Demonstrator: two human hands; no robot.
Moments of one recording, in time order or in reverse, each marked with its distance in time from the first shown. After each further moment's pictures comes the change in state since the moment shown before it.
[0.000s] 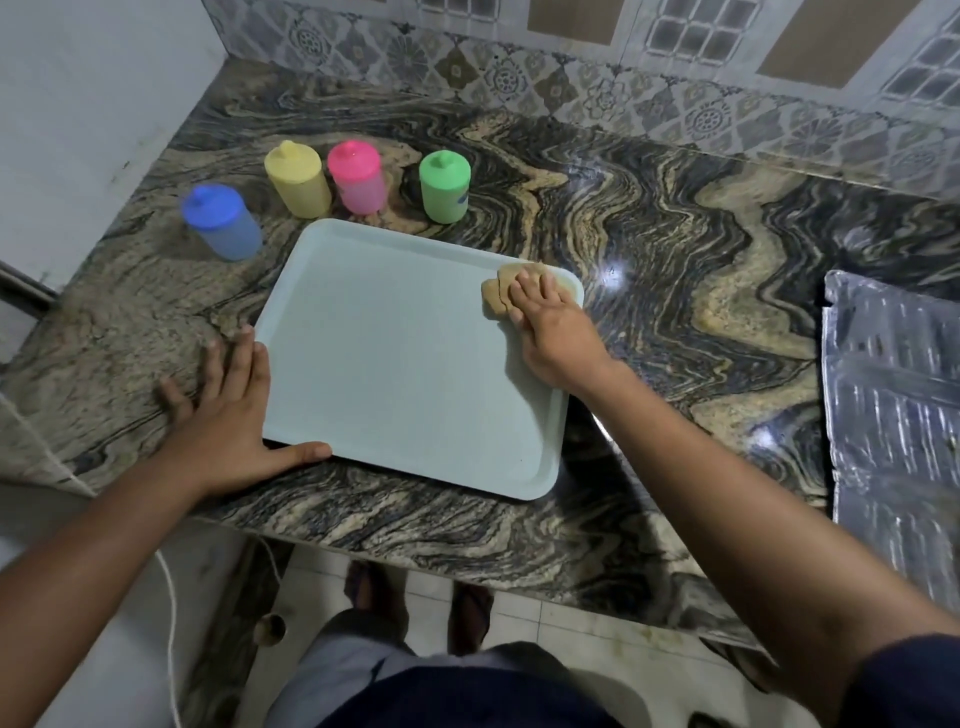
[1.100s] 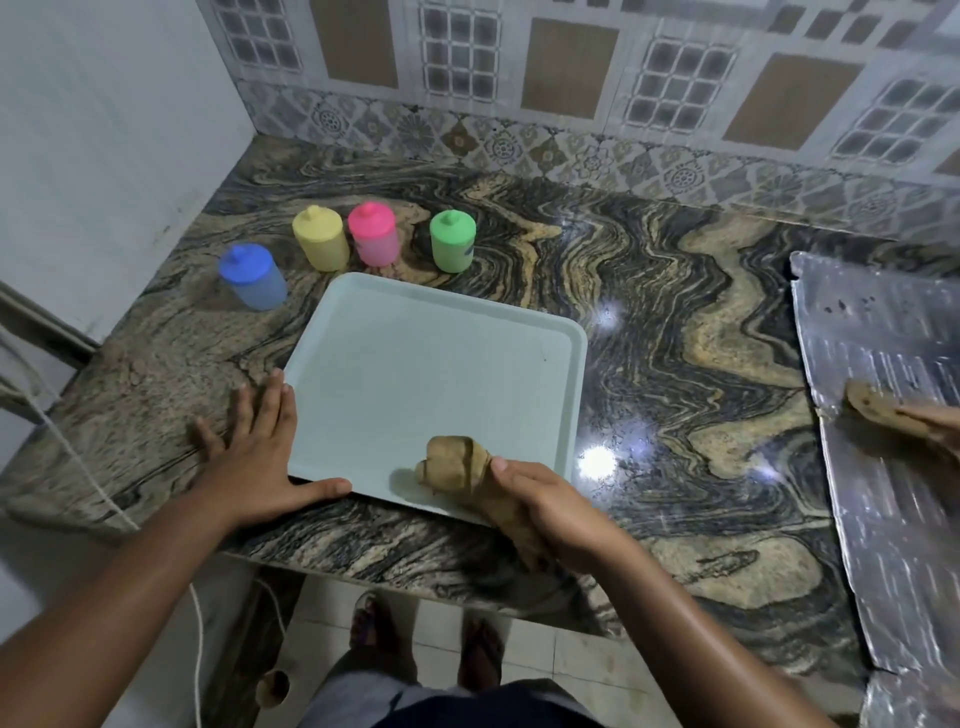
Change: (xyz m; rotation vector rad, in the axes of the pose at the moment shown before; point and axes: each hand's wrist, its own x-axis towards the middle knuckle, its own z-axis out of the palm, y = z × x) left_hand -0.005 -0.001 0.001 -0.007 -0.039 0.036; right_hand -0.138 -0.072 0.029 1.247 -0.321 0.307
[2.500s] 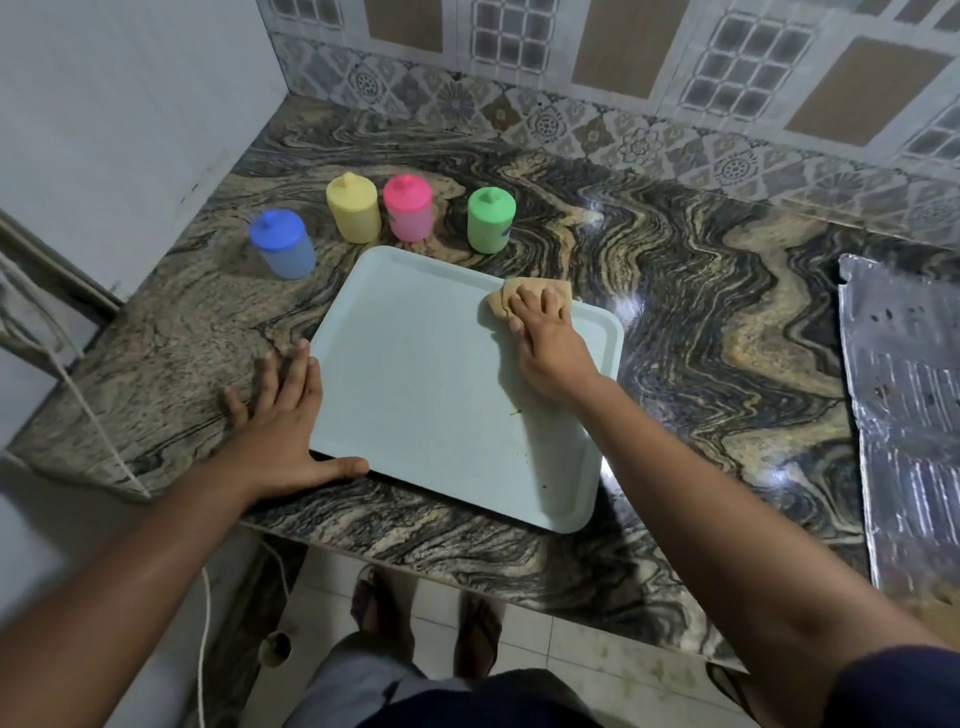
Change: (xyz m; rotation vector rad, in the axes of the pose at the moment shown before) left_hand 0.005 -0.009 -0.003 -0.066 -0.010 0.062; right_hand 0.139 -0.073 -0.043 -1.077 0.317 -0.306
